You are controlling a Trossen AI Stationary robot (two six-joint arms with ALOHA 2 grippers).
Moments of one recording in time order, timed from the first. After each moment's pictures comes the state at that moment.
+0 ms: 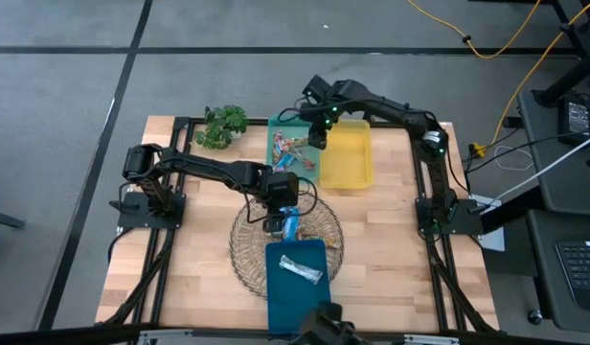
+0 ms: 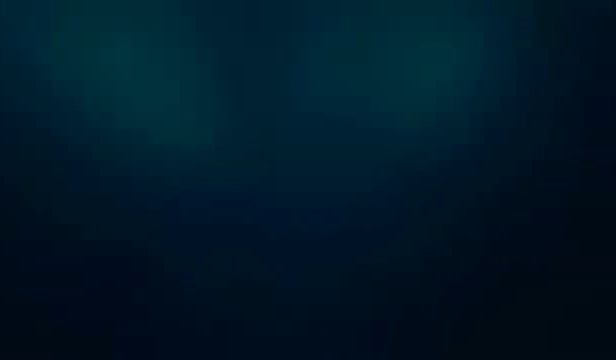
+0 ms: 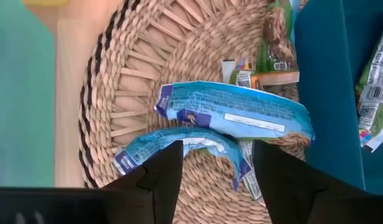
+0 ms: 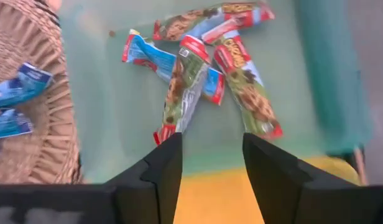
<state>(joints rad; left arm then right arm) 0.02 1.73 1.27 -0.68 0.08 -0.03 -0.57 2.08 1.95 -1.05 -0.23 -0.34</state>
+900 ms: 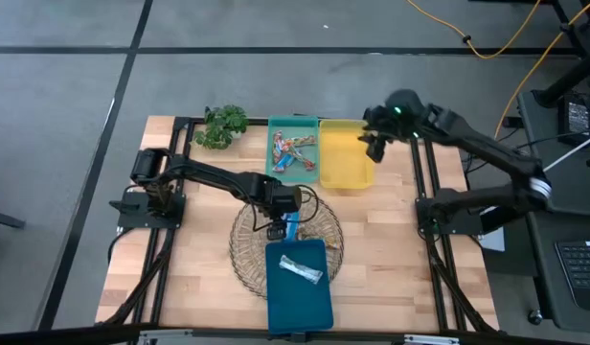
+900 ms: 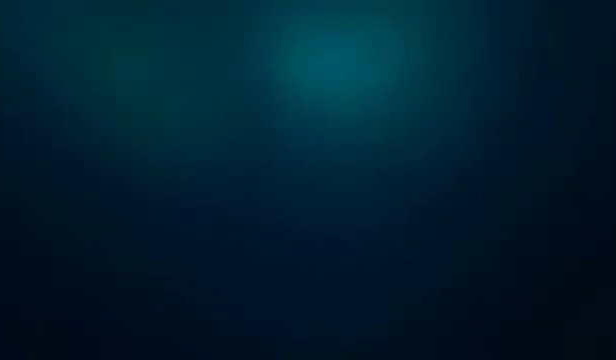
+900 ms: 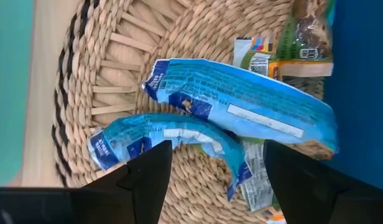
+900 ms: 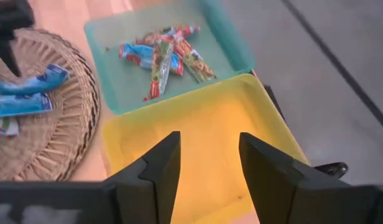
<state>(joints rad) -0.04 1.82 1.27 -0.67 -0.01 -0.20 -0.60 1.13 1.11 -0.72 -0.08 -0.19</state>
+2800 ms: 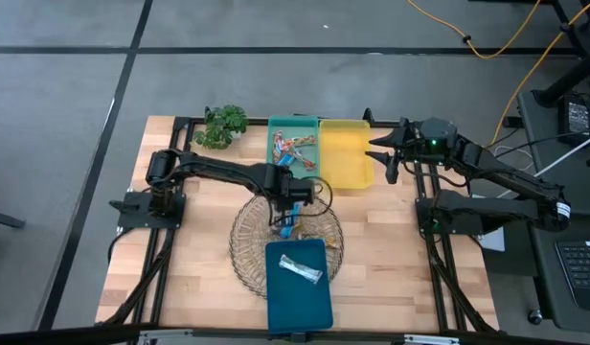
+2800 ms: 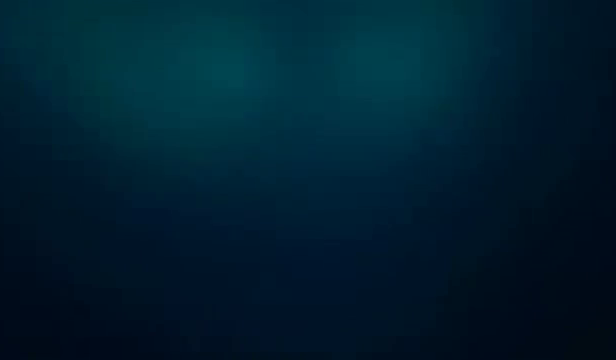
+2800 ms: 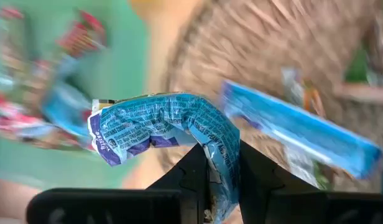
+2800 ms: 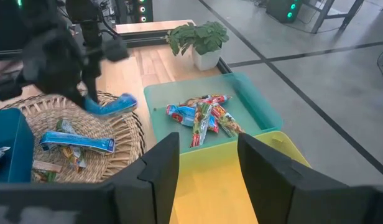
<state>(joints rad) -0.02 1.93 1.63 -1.04 -0.24 -0.12 -0.46 0.75 0.79 -0.43 -0.11 -0.11</state>
